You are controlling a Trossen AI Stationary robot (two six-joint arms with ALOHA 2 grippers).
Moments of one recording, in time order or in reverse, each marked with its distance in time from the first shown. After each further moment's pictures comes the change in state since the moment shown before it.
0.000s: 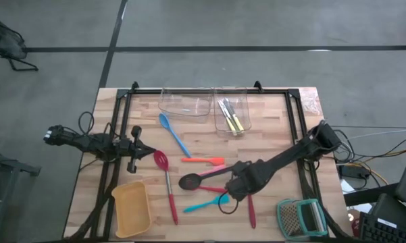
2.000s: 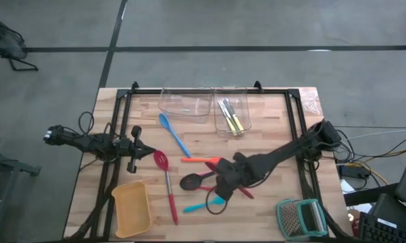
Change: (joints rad) left arm 0.000 0.000 0.000 0.000 0.000 0.000; right arm -0.064 -0.033 0.121 0.262 0.212 -0.386
